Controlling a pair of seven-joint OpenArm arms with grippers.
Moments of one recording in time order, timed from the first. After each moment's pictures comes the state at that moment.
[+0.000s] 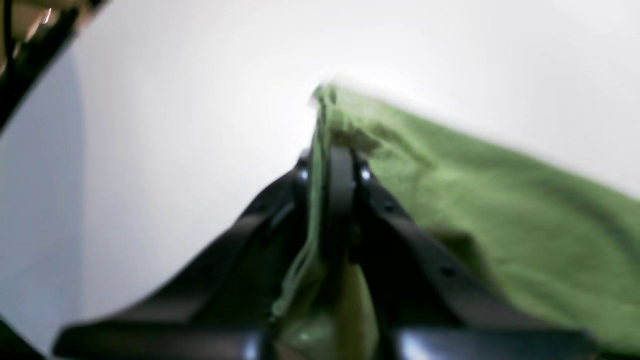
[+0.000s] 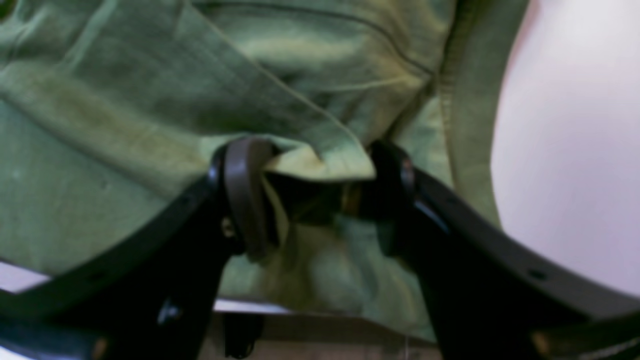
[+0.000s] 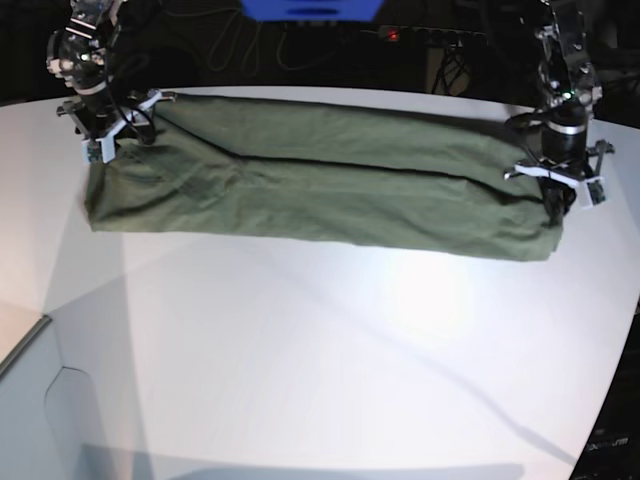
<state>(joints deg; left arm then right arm) 17.8 -7.3 -23.7 83.0 -12.1 -10.0 2.3 -20.9 -4.1 35.3 86.4 -9.2 35.4 -19.8</state>
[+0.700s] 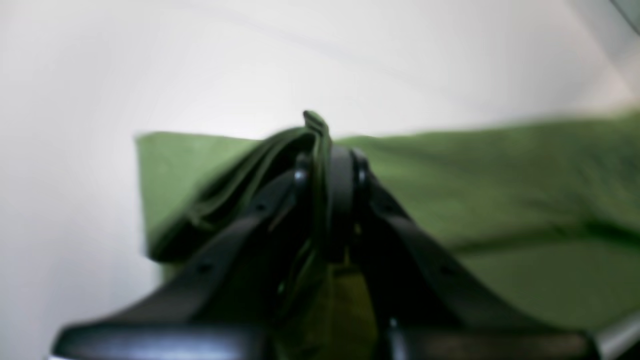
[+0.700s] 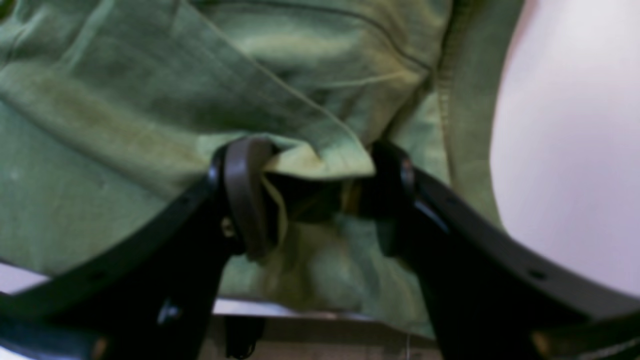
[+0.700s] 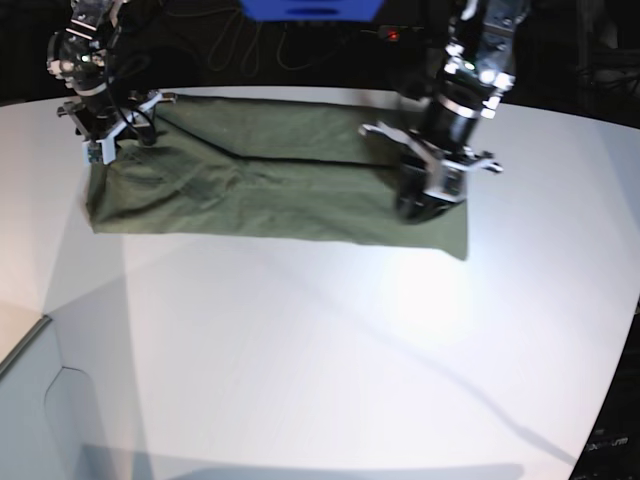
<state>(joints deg) 23.5 -7.4 9.5 94.4 -3.0 -8.9 2.2 -20.5 -4.2 35.3 86.4 -9.2 35.4 -20.1</state>
